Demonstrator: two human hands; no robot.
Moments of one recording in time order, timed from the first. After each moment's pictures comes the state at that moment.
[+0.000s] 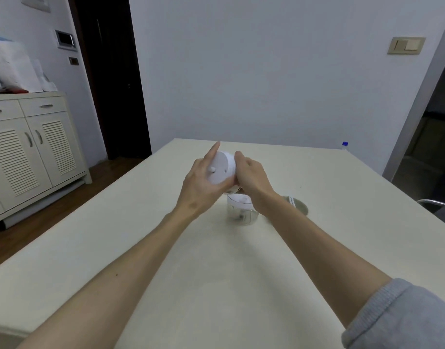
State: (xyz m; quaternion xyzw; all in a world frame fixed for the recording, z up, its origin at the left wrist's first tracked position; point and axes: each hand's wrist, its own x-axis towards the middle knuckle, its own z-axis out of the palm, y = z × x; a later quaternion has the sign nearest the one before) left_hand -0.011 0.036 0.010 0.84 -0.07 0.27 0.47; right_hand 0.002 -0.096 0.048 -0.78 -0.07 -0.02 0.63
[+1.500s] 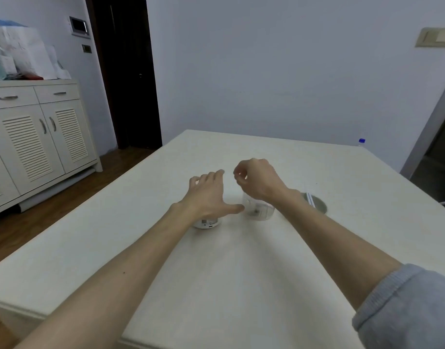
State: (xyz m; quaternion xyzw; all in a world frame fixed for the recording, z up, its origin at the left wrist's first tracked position) left_hand -0.012 0.062 -0.012 0.99 -0.04 0.11 0.12; right_hand 0.011 -0.085 0.038 -0.94 -0.23 -0.12 0.22
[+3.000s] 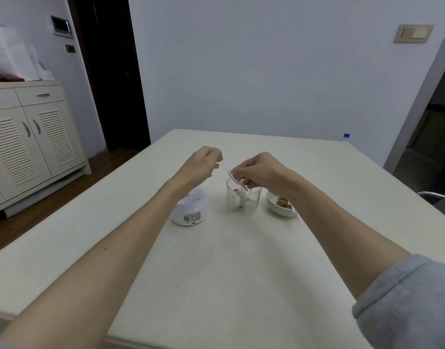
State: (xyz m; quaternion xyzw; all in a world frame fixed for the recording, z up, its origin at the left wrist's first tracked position) left_hand -0.012 0.040 0.042 0.83 -0.04 0.09 0.55; right_hand 0.028 -0.137 0.043 -0.83 -0.15 0.07 0.53
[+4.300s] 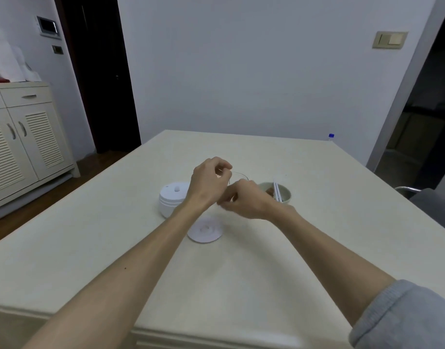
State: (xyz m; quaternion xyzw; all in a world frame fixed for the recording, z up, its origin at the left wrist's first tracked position) left_hand -0.033 -0.013 0.008 0.86 -0.04 0.25 0.45; right_hand -0.025 -0.144 0.002 -0.92 -0.27 0.00 0.28
